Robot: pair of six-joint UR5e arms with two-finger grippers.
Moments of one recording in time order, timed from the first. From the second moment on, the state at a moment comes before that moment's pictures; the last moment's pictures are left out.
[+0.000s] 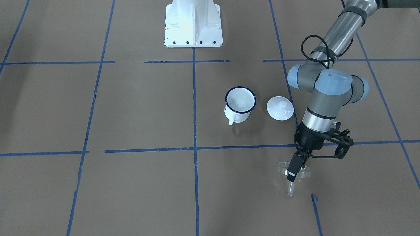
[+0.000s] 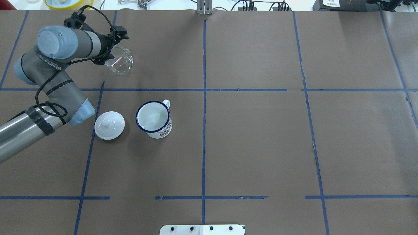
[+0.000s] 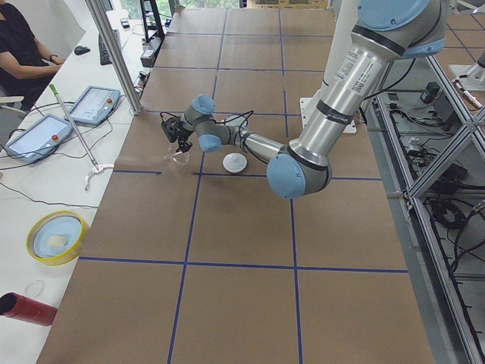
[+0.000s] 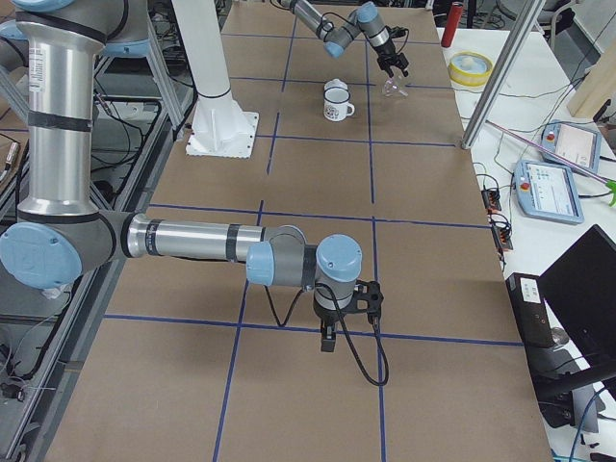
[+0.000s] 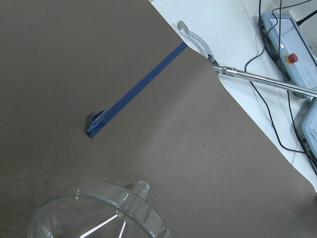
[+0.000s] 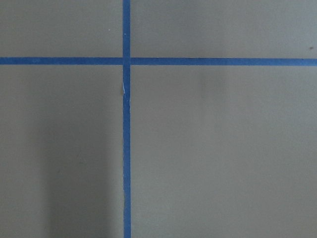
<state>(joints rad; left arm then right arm) -0.86 -2.12 -1.27 -2.41 -1.68 -1.84 1.57 -1.68 1.66 -1.57 2.29 0.01</state>
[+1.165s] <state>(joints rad) -0.84 -2.13 -1.26 -2.44 -1.68 -1.84 1.57 -1.68 1.66 -1.57 2.29 0.01</state>
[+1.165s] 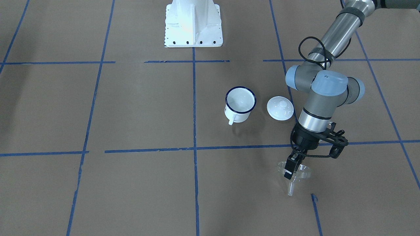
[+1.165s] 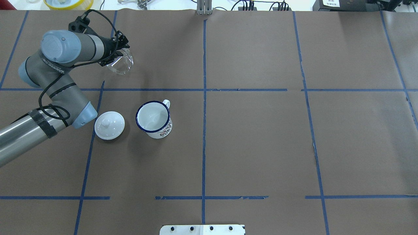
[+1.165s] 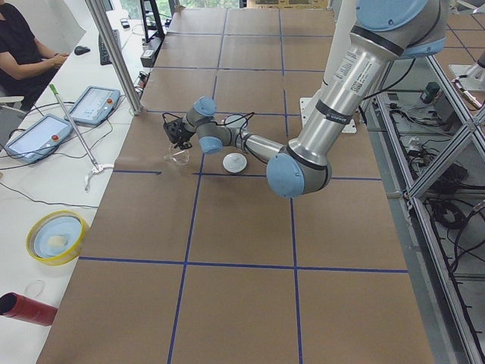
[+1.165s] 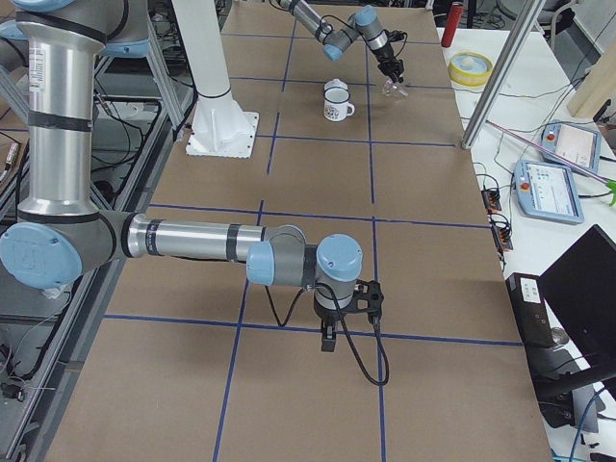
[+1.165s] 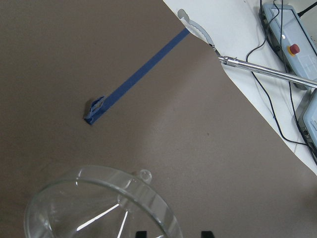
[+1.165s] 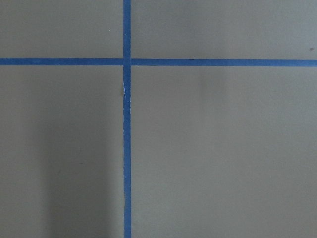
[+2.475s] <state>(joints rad) -0.83 -2.13 -1.26 -2.44 -1.68 -1.84 1.57 -1.68 1.66 -1.57 2.29 0.01</state>
